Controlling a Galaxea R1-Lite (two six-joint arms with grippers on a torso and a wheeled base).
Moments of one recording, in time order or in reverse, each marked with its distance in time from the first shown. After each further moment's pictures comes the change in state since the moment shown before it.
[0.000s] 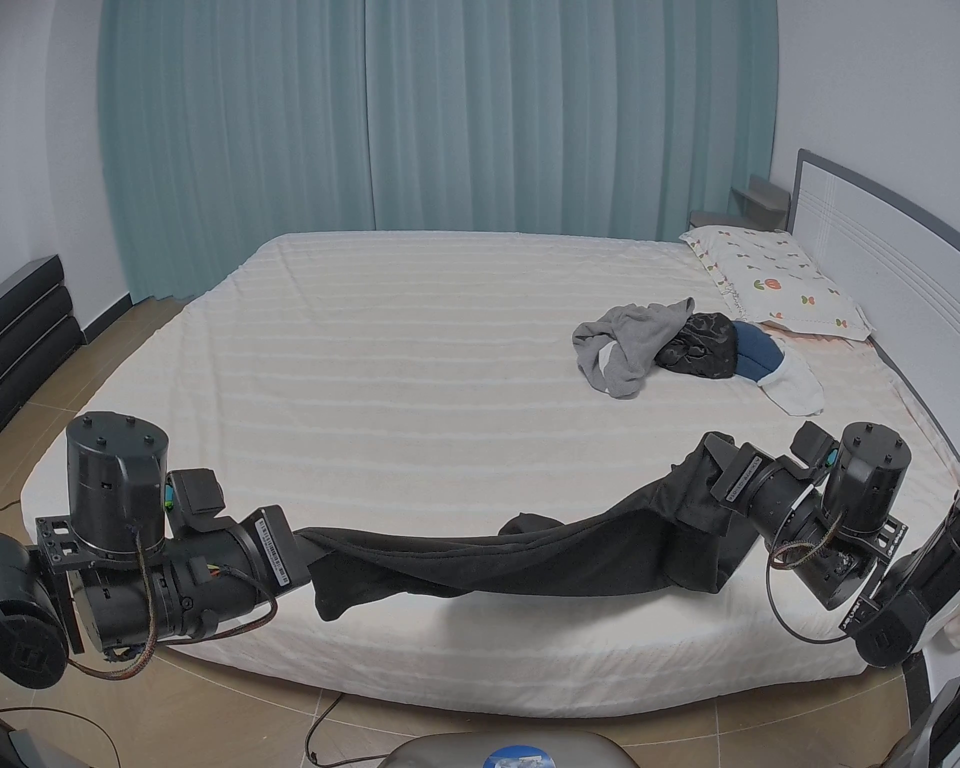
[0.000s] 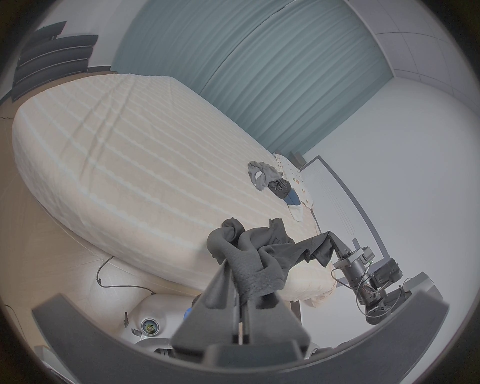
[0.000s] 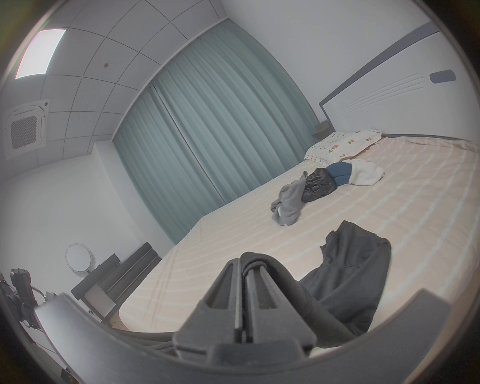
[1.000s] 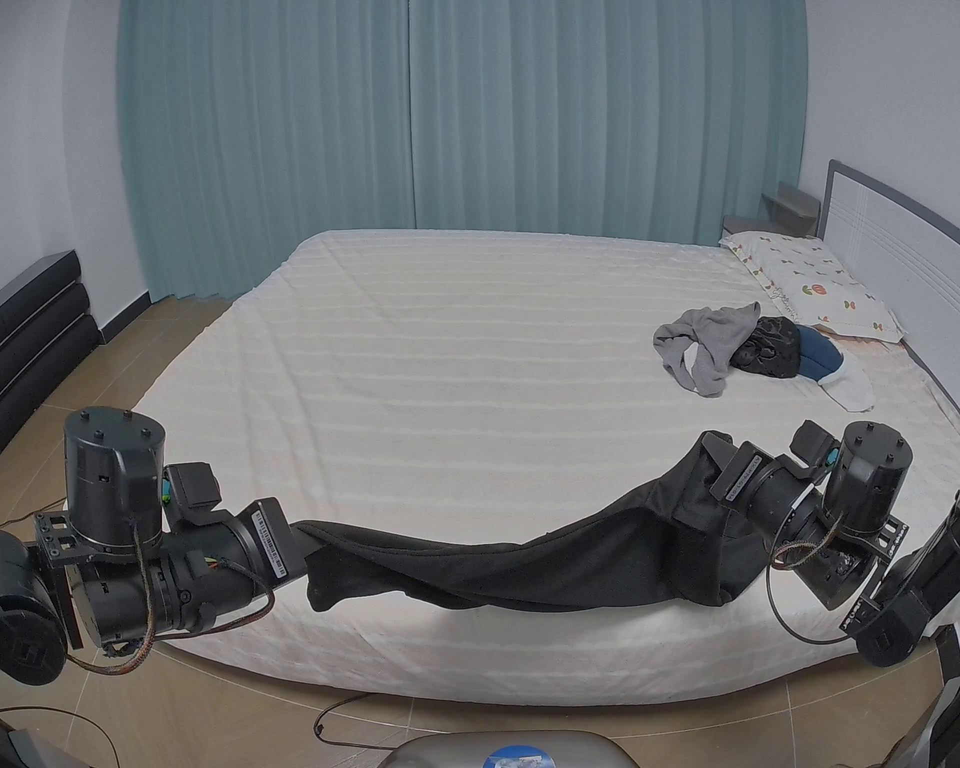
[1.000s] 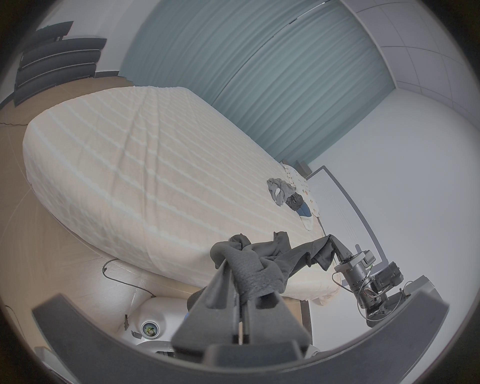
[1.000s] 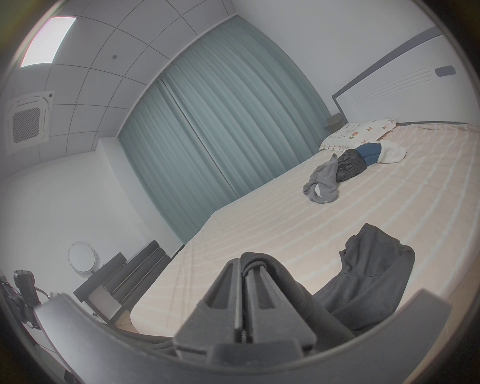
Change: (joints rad) left arm 0.010 0.000 -0.007 -0.003 0.007 0.003; right arm 0.001 -0.004 -0.002 -0.001 0.013 0.011
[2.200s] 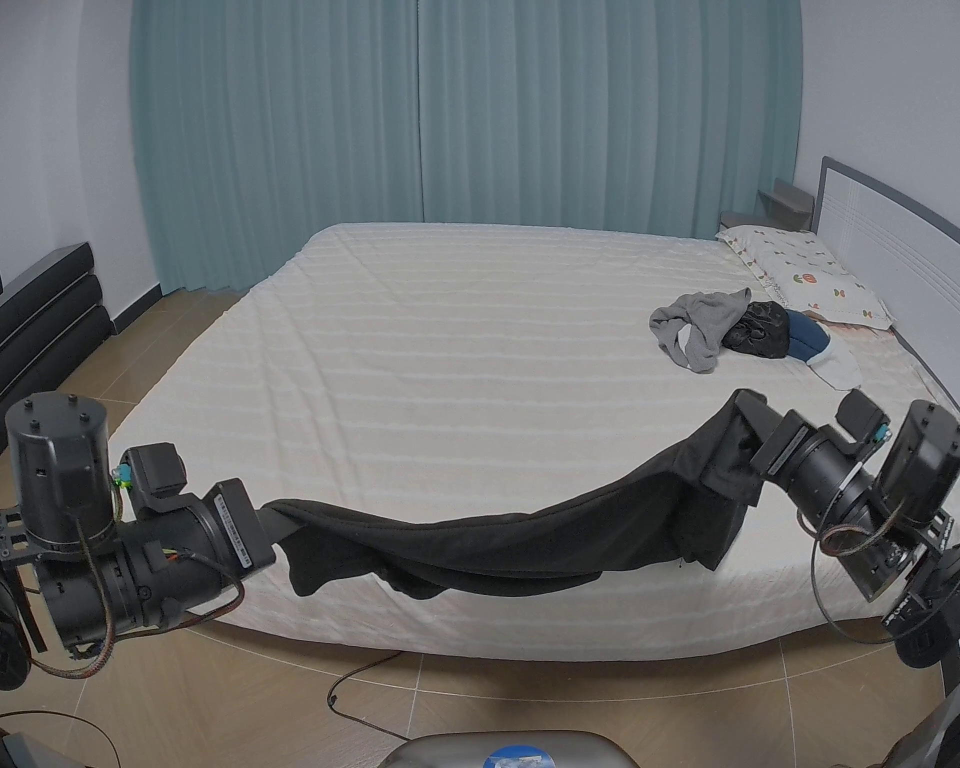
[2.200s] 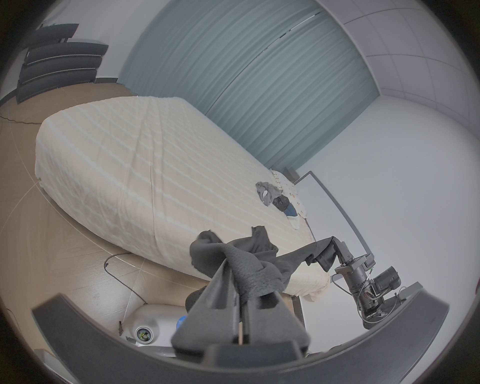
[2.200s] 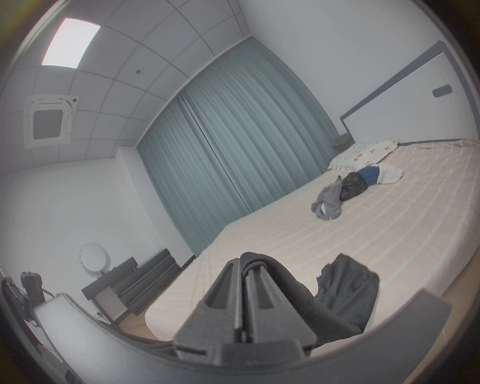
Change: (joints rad) left arm -0.010 -0.102 -0.003 0.012 0.013 0.008; right arm 0.019 -0.163 0.016 0.008 -0.018 -0.074
